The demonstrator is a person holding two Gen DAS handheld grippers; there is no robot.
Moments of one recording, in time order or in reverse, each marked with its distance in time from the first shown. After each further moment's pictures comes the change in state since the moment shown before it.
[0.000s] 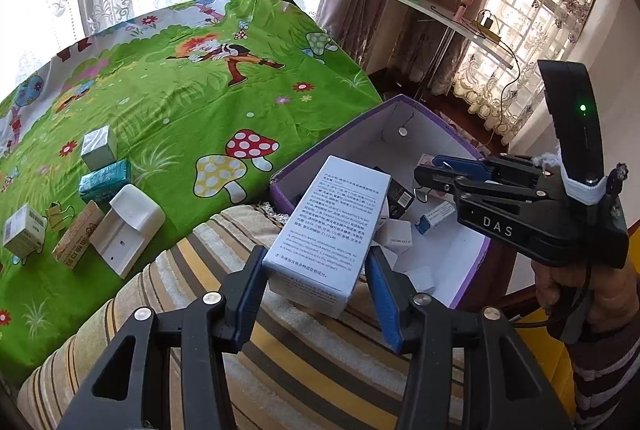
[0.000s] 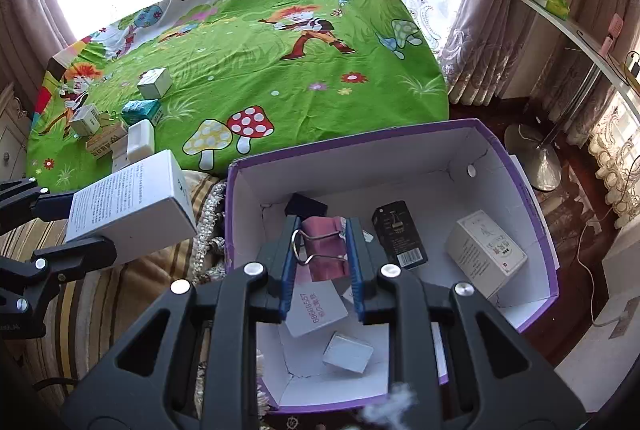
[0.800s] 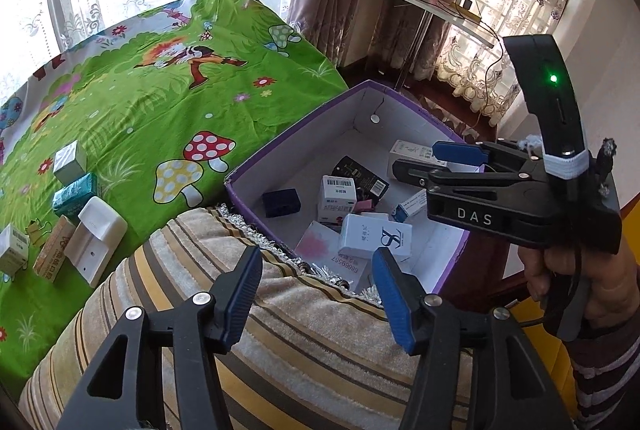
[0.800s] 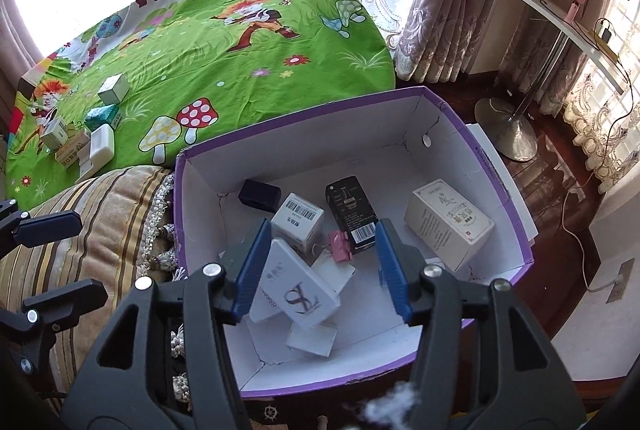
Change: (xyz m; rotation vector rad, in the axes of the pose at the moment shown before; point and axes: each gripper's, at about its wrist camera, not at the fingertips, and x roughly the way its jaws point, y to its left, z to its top) left arm 0.010 -0.033 0.000 0.060 0.022 -0.021; right arm -0.001 -0.026 -0.011 0.076 0.031 -0.065
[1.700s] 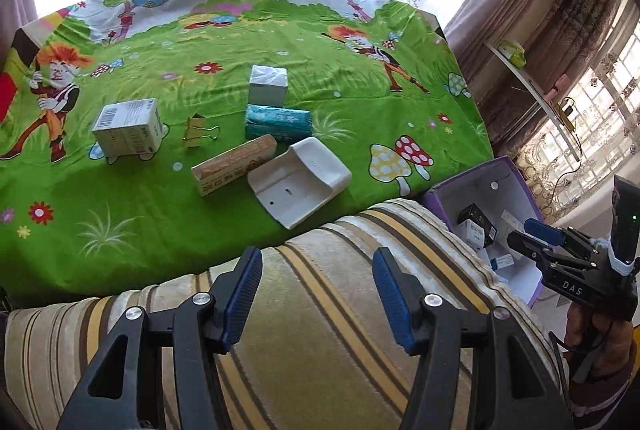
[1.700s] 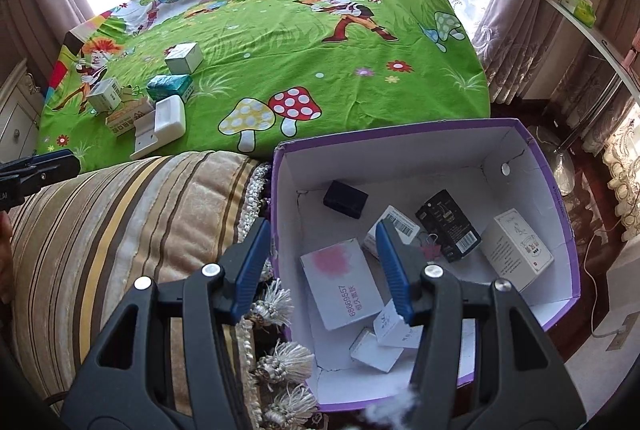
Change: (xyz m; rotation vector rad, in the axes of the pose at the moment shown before) left arm -0.056 0.185 -0.062 -0.451 -0.061 0.153; right arm 0.009 0.086 0.011 -0.179 0.022 0.131
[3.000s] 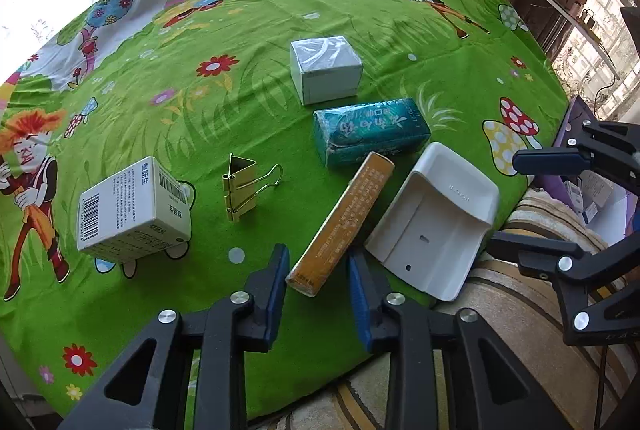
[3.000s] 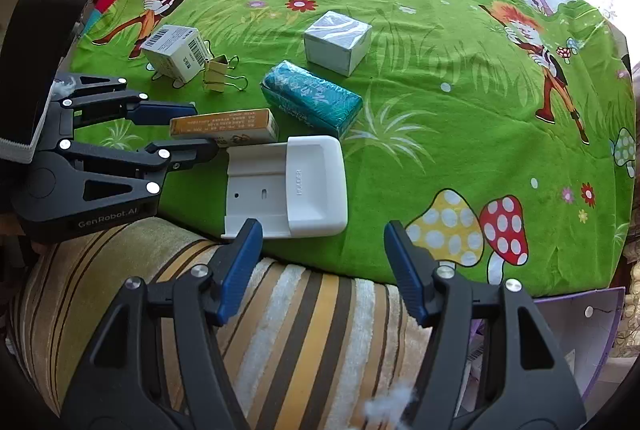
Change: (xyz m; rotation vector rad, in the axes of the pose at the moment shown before) left arm 0.098 0.049 0.064 0.270 0.172 0.130; right arm 0.111 0.154 0.094 -0.328 0.185 0.181
